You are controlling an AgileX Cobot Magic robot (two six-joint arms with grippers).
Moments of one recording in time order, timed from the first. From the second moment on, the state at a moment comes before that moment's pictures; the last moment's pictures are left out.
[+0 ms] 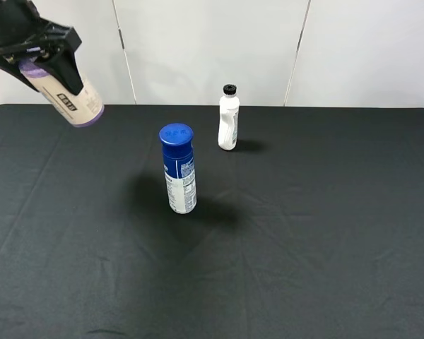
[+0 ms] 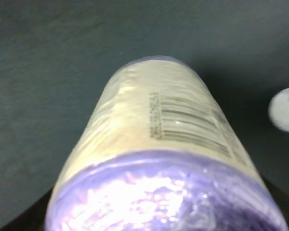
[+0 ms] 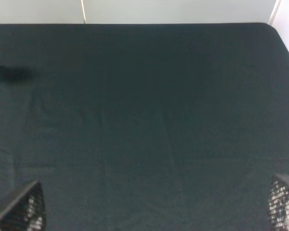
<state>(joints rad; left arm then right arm) -0.21 1.62 -1.42 -0.09 1.04 0.13 -0.02 0.00 -0.50 0.00 1.01 0.00</state>
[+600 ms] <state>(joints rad) -0.28 1.61 -1.42 -0.50 1.03 0.26 -0.02 0.00 -0.50 0.00 1.01 0.00</state>
